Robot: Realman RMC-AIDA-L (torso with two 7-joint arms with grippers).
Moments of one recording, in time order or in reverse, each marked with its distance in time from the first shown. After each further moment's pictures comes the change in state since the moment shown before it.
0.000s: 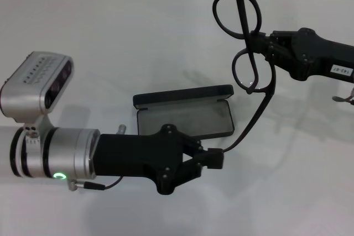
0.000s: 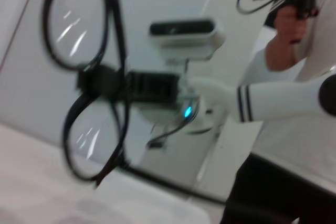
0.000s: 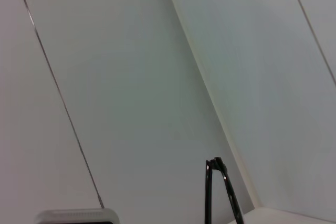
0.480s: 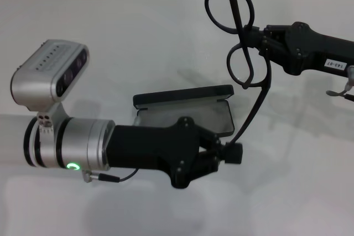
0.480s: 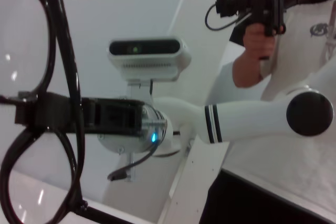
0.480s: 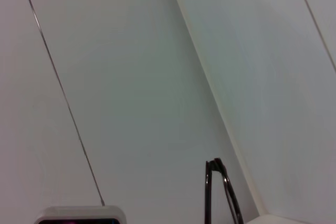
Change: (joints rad) left arm -0.076 -0.008 0.000 -0.058 -0.021 0.031 0.012; right arm 0.029 0.005 0.000 0.018 0.009 0.005 -0.014
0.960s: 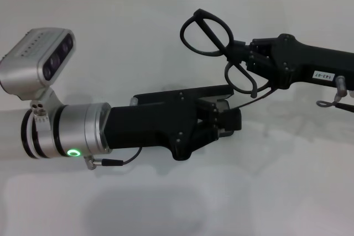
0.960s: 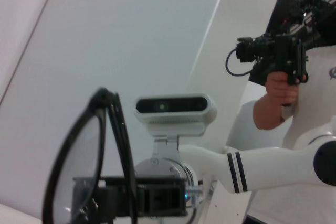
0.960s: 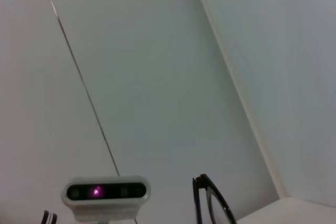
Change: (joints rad) left arm 0.003 0.001 -0.002 -0.017 -0.130 -0.006 0.001; right arm 0.011 0.000 -0.082 0.009 0.018 0.000 0.000
